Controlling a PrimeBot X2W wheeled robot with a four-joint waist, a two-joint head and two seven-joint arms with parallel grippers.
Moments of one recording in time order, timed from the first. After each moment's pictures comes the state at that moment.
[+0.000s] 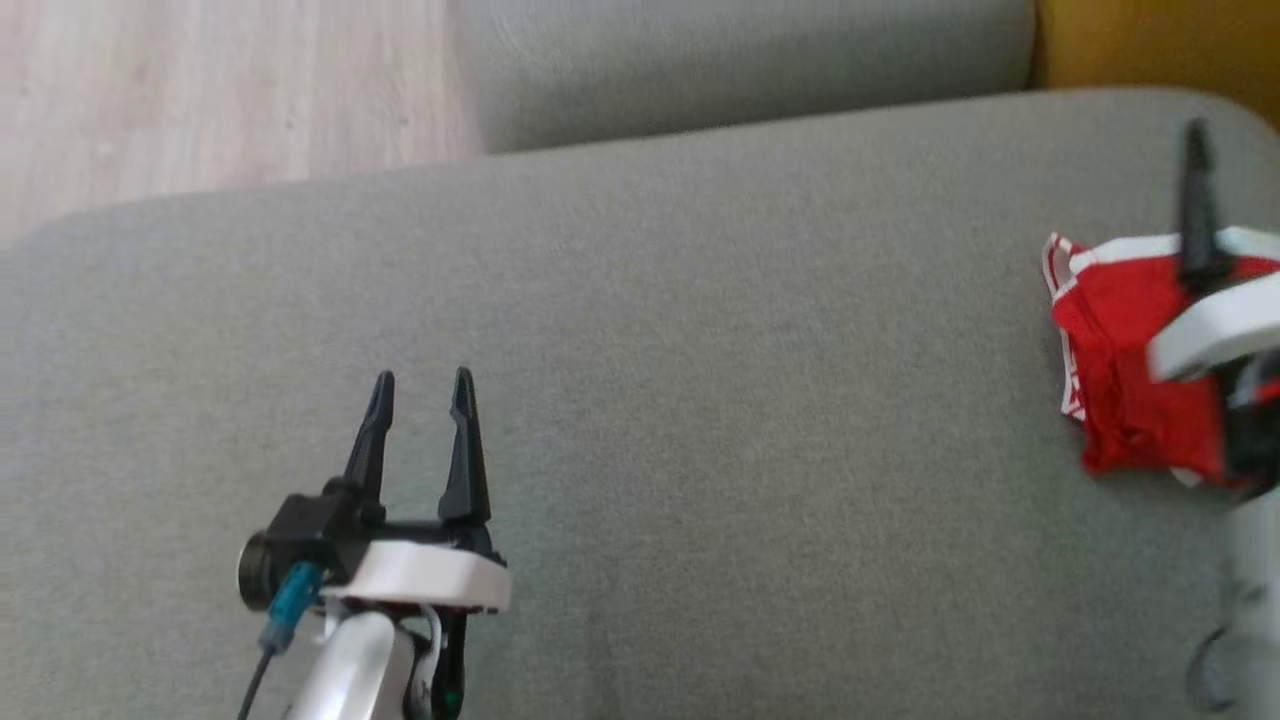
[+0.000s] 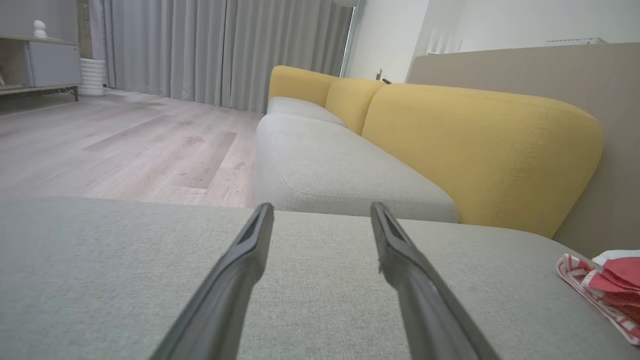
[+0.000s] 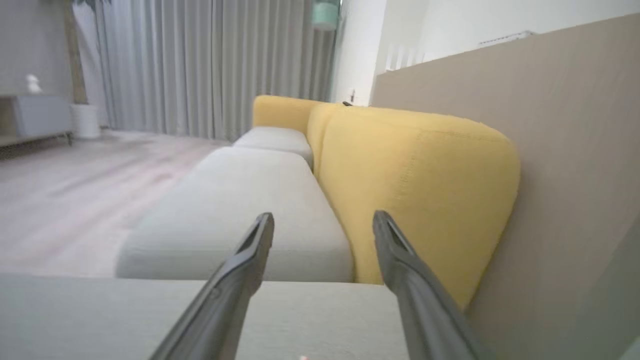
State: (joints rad) left arm -0.19 0.05 -0.29 0.31 -0.35 0.05 -0.26; right arm -0.45 -0.29 -0.12 0.31 0.05 0.13 0.02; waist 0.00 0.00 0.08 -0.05
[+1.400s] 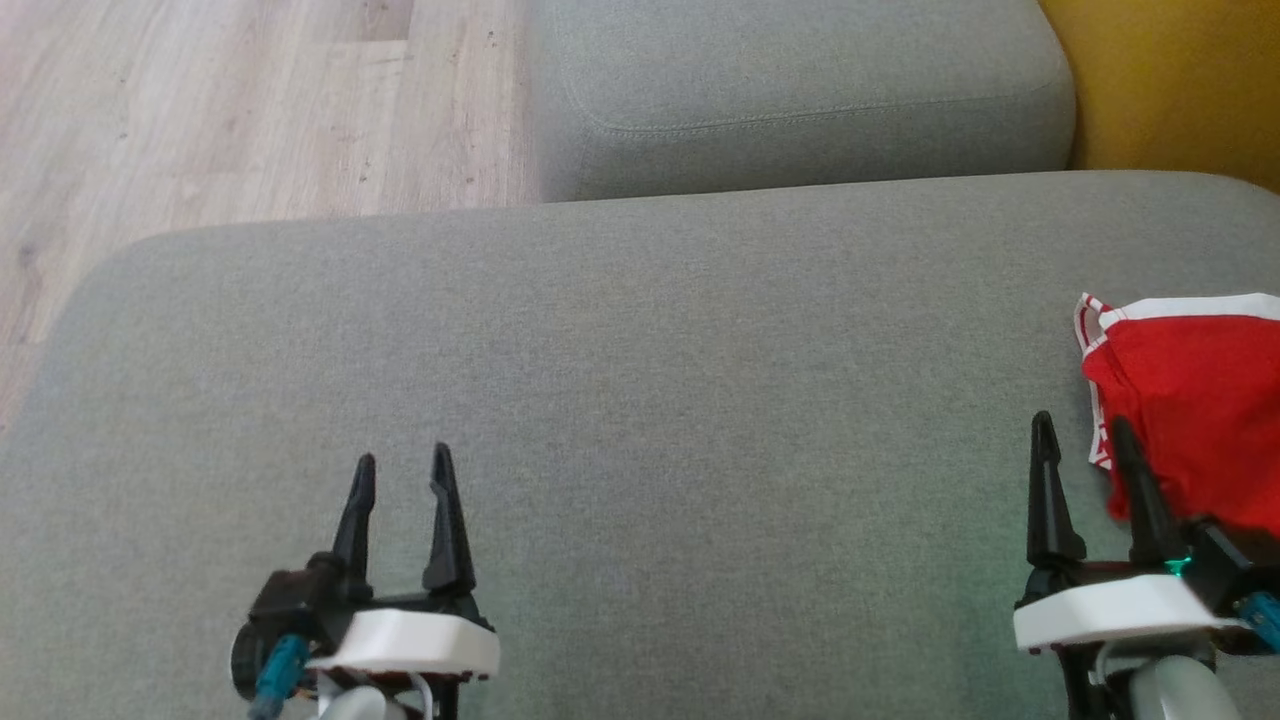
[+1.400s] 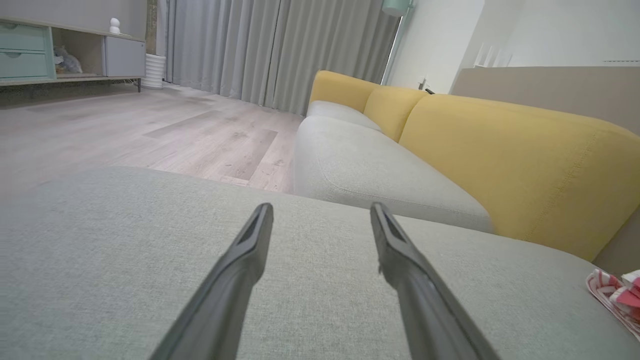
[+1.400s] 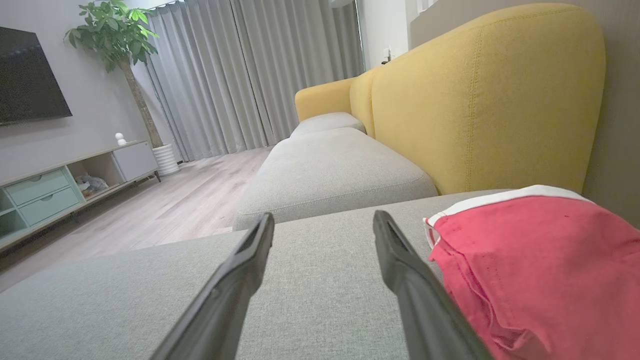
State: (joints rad) left arm -0.05 0.05 -0.27 0.27 -0.40 0.10 -0.26; right arm 0.01 -0.04 -0.05 0.22 0.21 0.13 -0.25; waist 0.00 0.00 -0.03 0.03
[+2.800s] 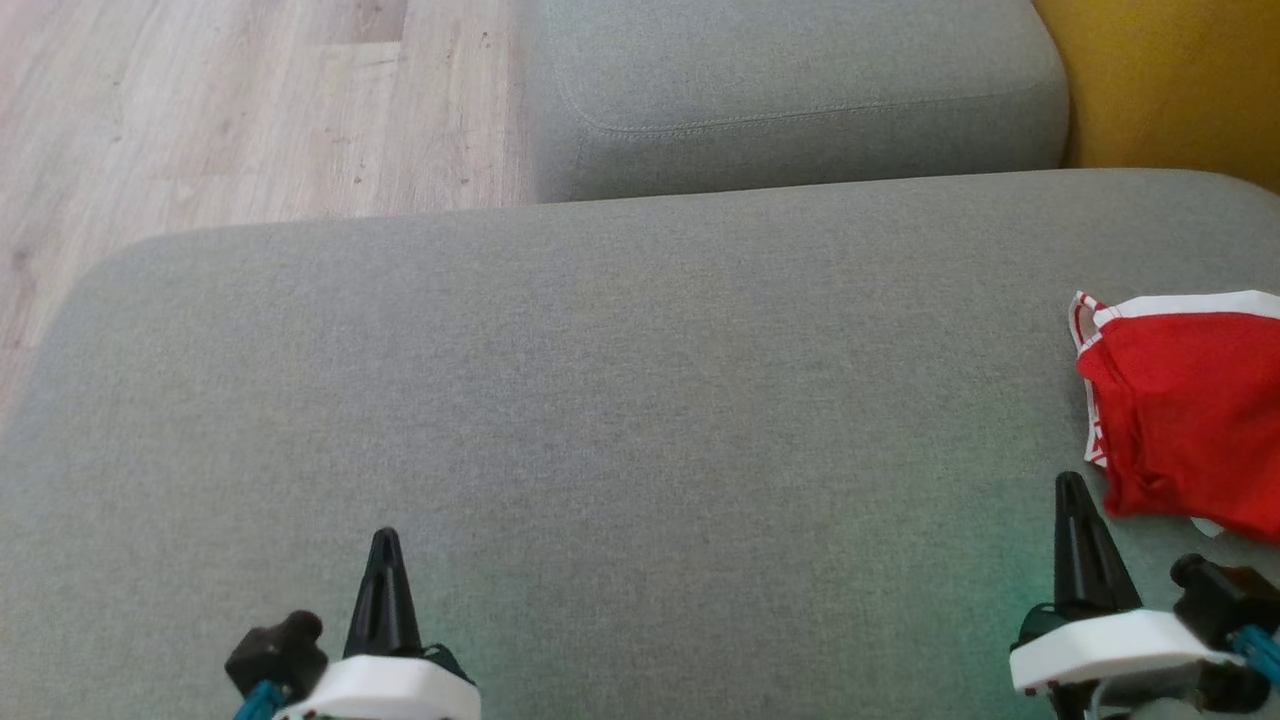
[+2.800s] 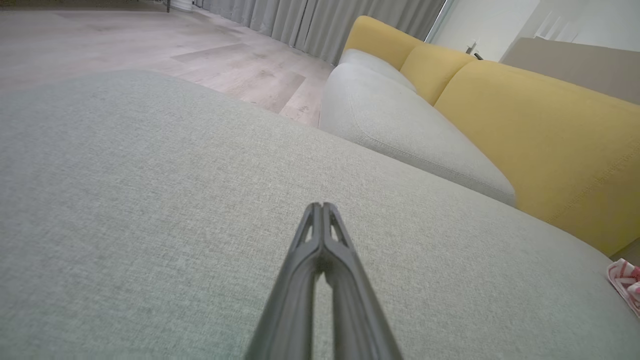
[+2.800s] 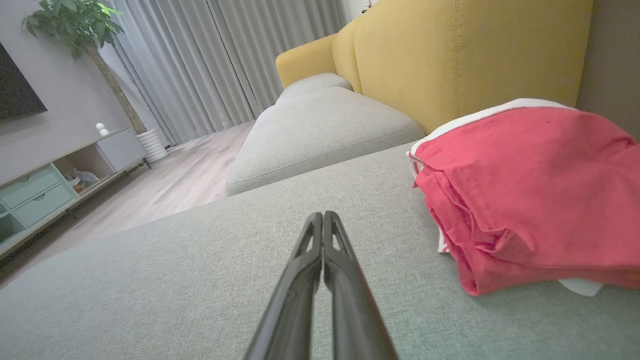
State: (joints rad) left arm 0.00 0.05 -0.25 0.36 -0.55 0.09 -0.23; right arm 0.05 -0.04 -0.05 0.30 0.29 0.13 -0.23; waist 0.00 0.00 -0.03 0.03
